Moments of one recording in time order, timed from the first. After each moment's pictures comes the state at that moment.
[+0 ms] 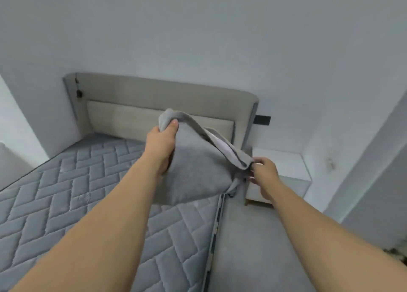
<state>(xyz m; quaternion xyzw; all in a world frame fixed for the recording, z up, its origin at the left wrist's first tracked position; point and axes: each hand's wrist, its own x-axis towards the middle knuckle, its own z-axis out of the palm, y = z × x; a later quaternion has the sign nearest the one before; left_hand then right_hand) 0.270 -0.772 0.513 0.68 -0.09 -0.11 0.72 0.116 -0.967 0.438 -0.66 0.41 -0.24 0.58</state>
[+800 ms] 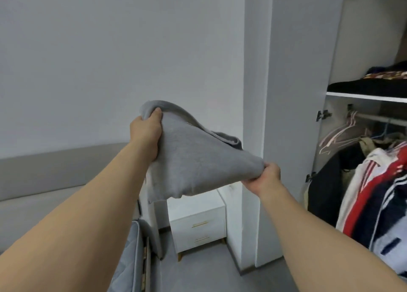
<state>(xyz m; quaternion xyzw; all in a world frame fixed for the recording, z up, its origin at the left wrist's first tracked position) 0.117 -1.162 0.658 0.62 -0.28 -0.18 0.71 -0.116 -1.269 0.529 -0.12 0.31 -0.51 0.79</state>
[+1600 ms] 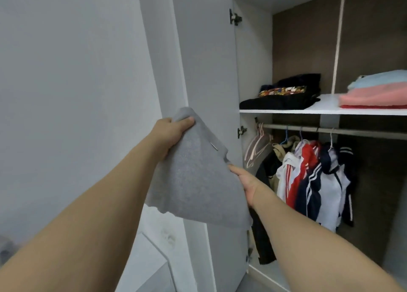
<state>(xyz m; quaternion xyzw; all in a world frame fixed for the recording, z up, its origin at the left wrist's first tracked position) 0.013 -1.440 0.702 0.53 -0.63 -0.35 0.44 -0.184 -1.433 0.551 -0.36 0.40 -0.48 0.69</state>
